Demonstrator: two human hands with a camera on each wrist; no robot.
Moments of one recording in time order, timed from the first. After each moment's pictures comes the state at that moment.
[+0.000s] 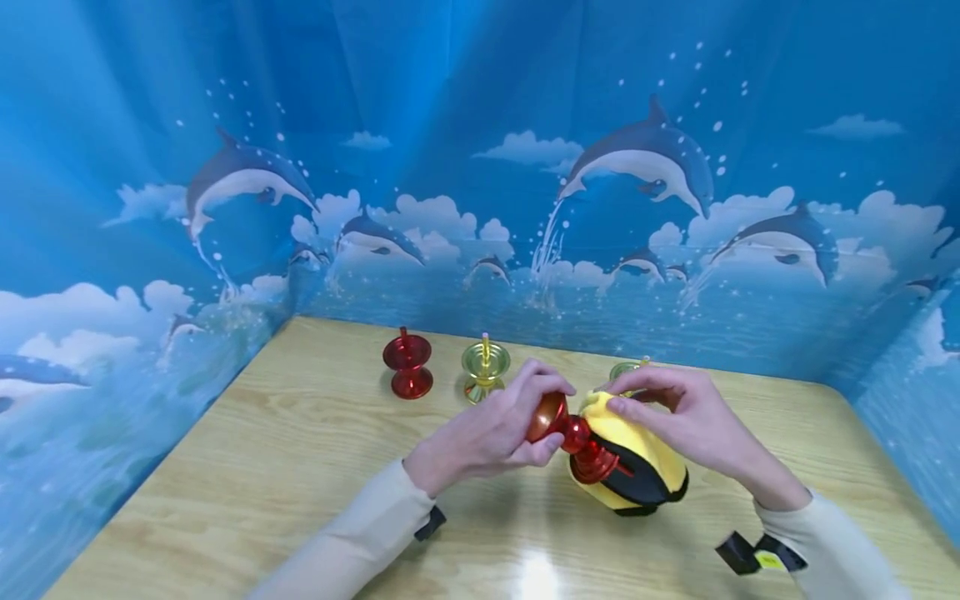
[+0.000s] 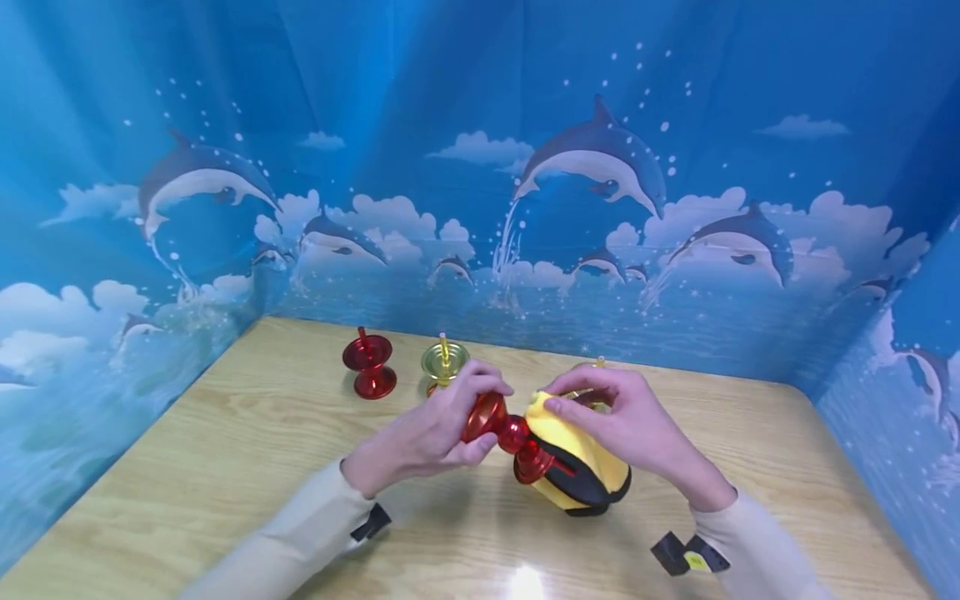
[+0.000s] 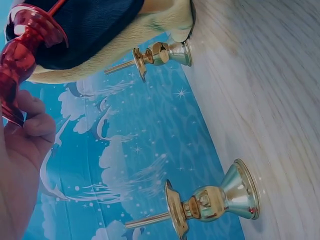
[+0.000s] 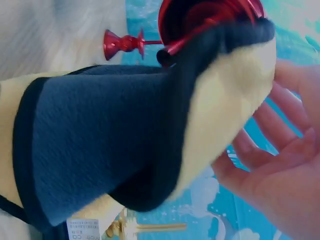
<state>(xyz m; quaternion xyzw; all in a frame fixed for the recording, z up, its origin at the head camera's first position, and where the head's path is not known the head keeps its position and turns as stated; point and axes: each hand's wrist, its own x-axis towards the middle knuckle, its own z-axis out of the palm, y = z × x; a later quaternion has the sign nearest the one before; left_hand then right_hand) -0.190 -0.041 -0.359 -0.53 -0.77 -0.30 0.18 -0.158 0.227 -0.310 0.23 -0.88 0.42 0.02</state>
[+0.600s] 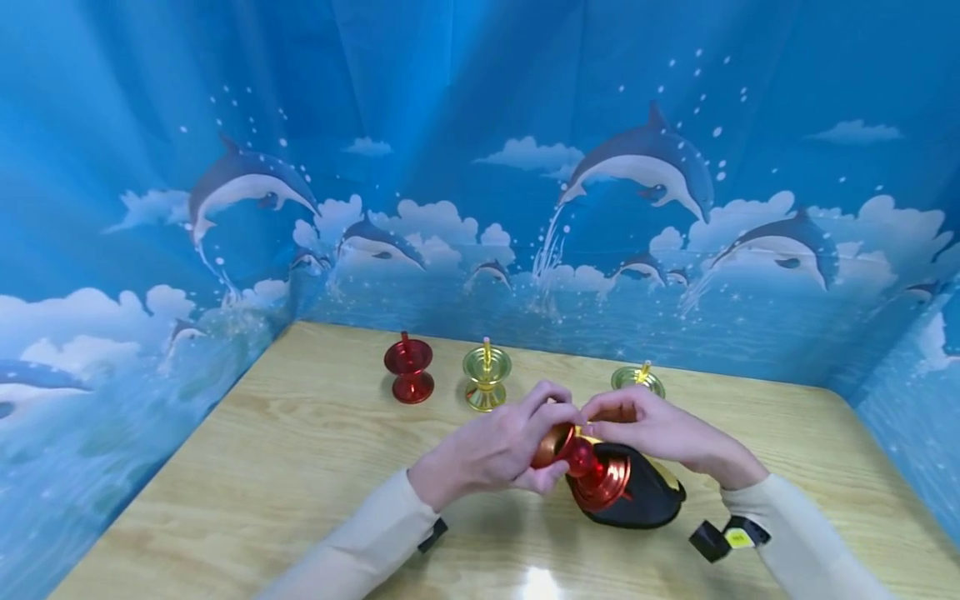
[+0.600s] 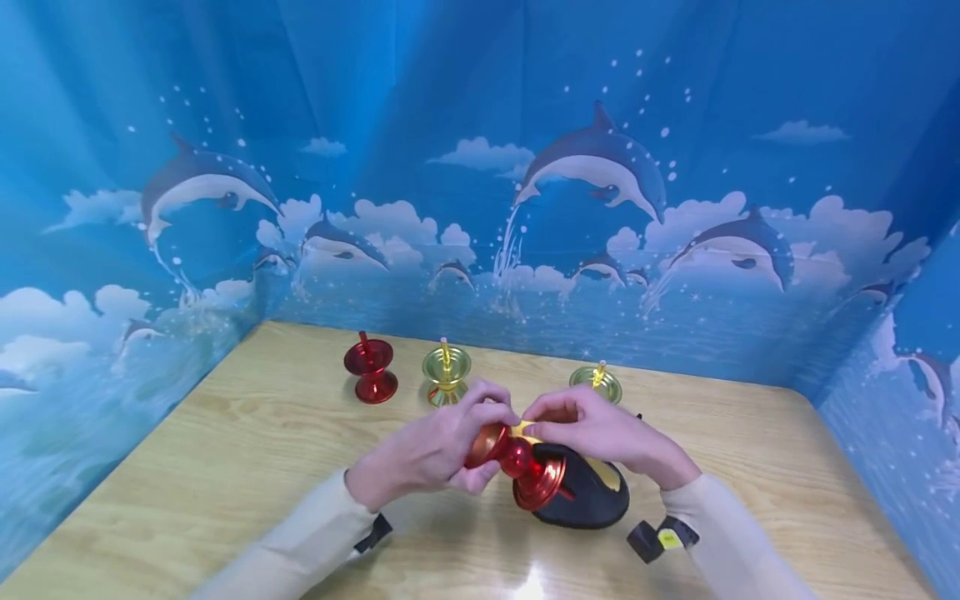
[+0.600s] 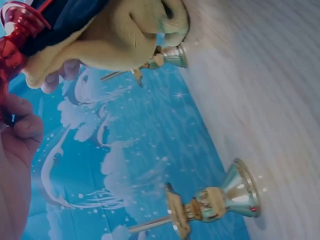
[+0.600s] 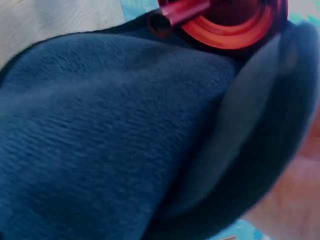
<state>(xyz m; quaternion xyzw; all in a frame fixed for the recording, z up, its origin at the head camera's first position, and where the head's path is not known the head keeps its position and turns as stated) -0.187 -0.039 -0.363 -0.59 -0.73 -0.23 0.25 -0.189 0.216 -0.329 0.29 -0.80 0.47 -0.23</state>
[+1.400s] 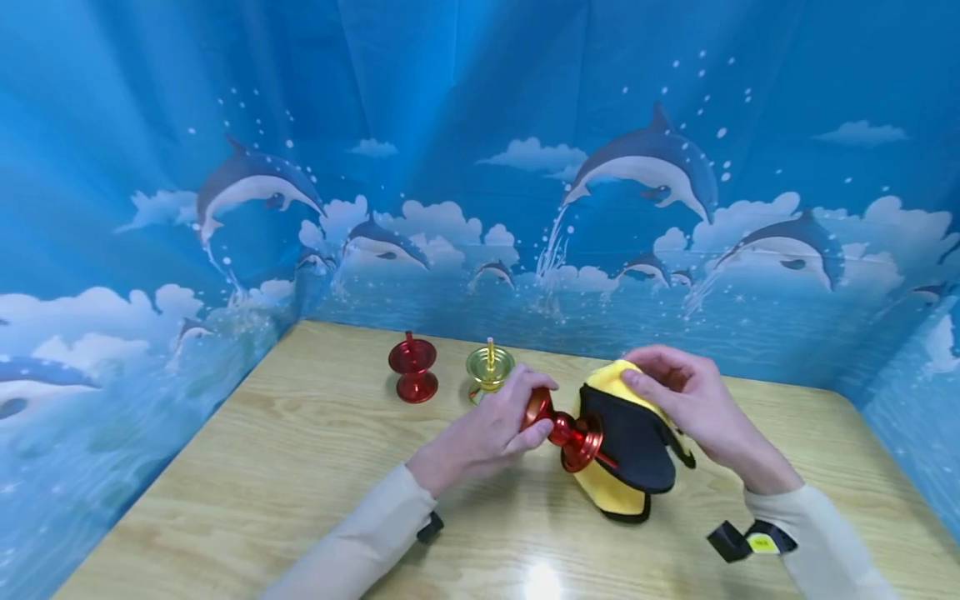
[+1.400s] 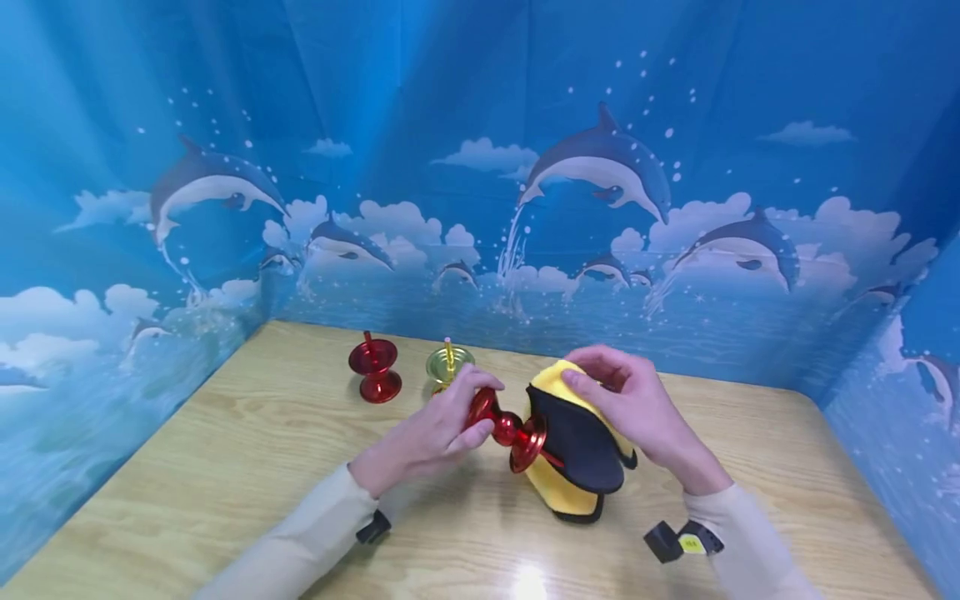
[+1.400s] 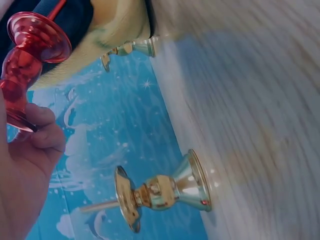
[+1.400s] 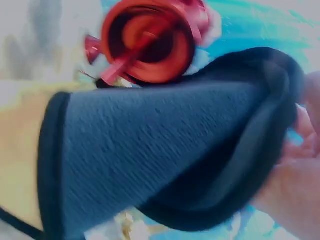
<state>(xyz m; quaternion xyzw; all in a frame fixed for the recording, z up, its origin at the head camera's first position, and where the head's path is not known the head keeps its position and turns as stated) -0.203 -0.052 -0.384 -0.44 -0.82 -0.34 0.10 -0.177 0.231 -0.314 0.19 -0.85 0.49 0.02</state>
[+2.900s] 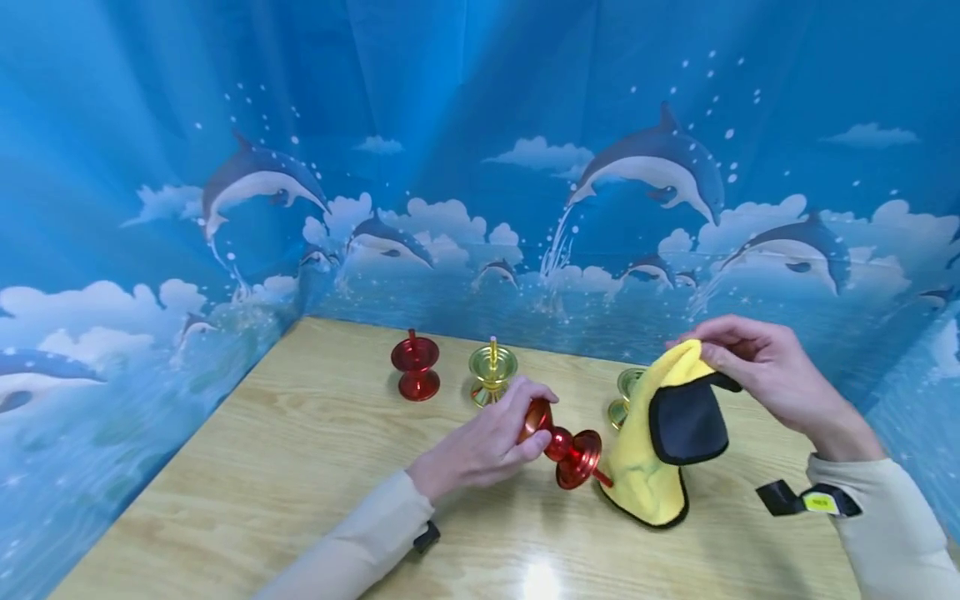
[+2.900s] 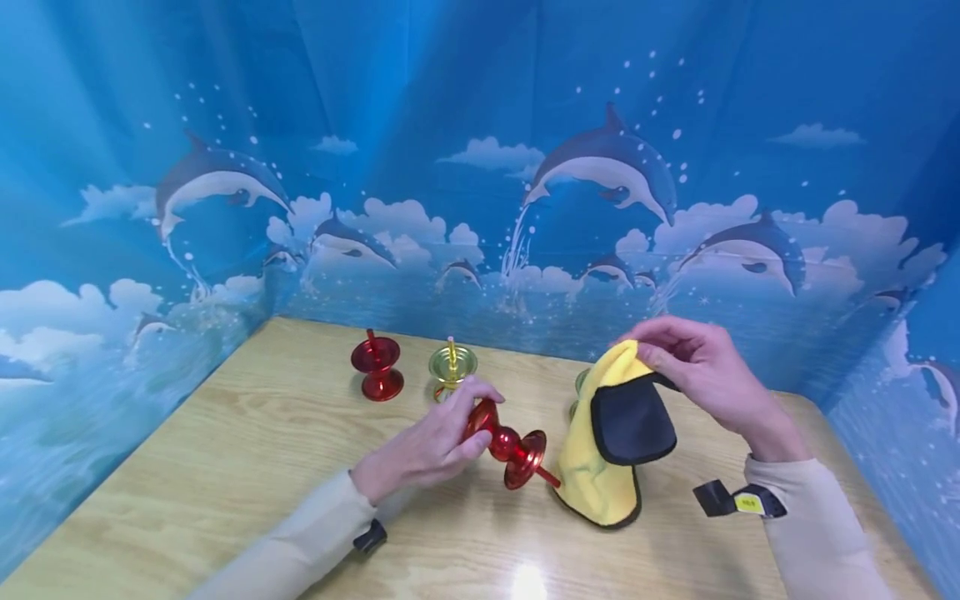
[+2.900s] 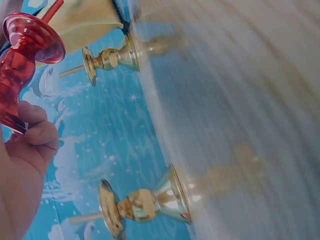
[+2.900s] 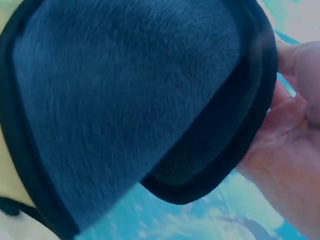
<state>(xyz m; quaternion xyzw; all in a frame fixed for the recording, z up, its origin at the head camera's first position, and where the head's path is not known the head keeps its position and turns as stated) -0.194 -0.054 -0.395 -0.42 -0.83 -0.36 0.07 -0.198 0.292 -0.284 0.31 -0.80 0.51 0.04</state>
